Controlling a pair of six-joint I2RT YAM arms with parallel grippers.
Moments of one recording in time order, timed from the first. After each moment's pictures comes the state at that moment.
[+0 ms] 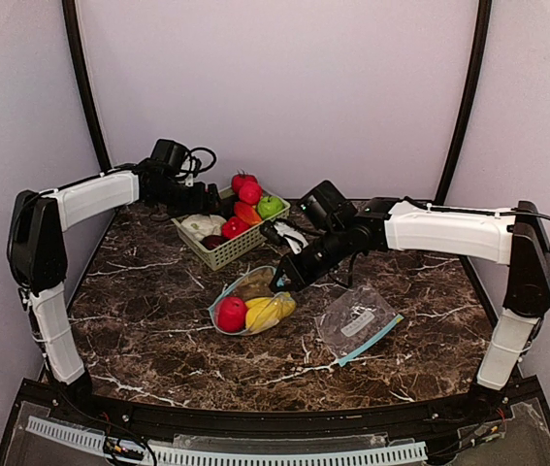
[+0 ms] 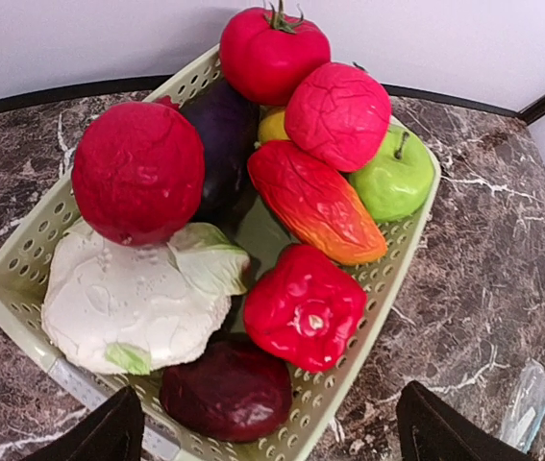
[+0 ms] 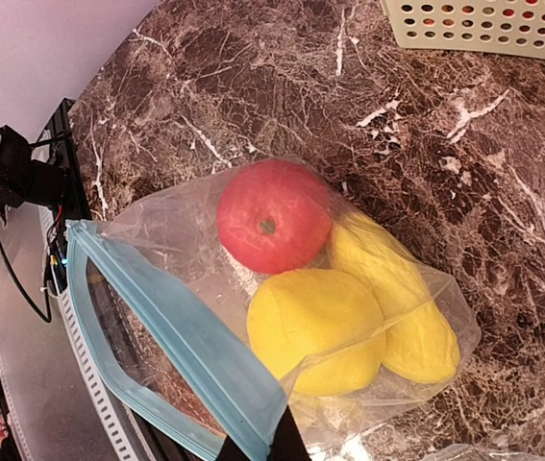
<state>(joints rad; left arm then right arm) -0.37 1.88 1.61 -0.51 0.12 -0.32 0.89 1.79 1.45 -0.57 -0.44 0.22</state>
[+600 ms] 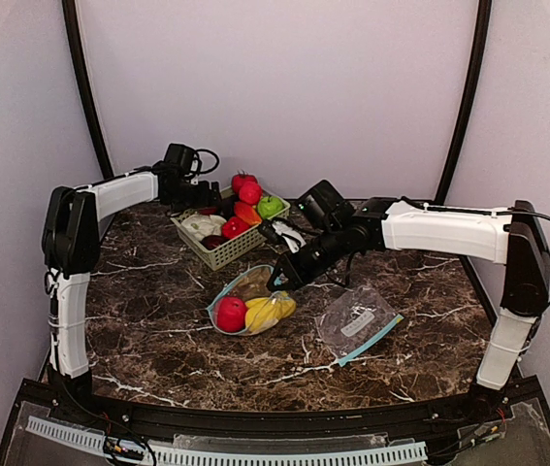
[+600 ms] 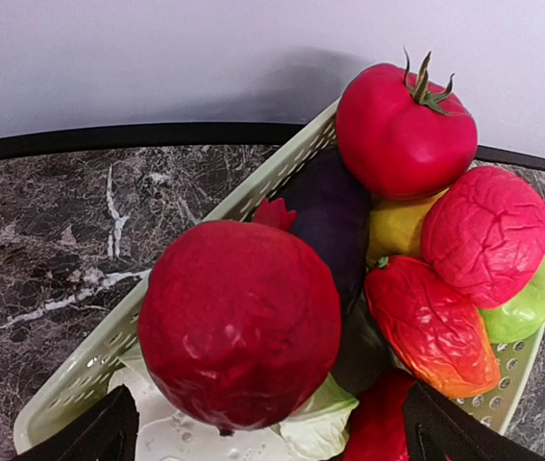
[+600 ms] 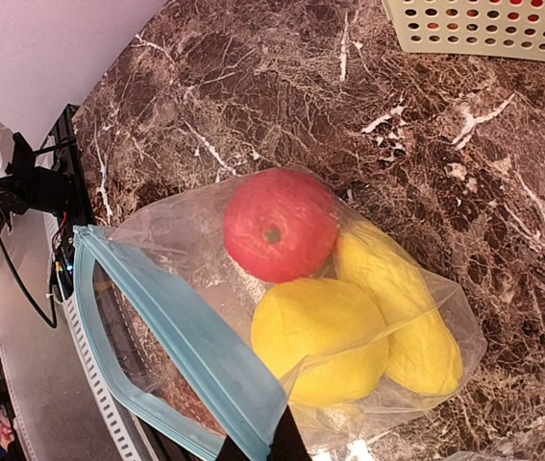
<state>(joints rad) -0.31 2.18 1.88 -0.46 0.00 -0.31 0.89 1.81 1.46 -0.55 -0.45 0.23</state>
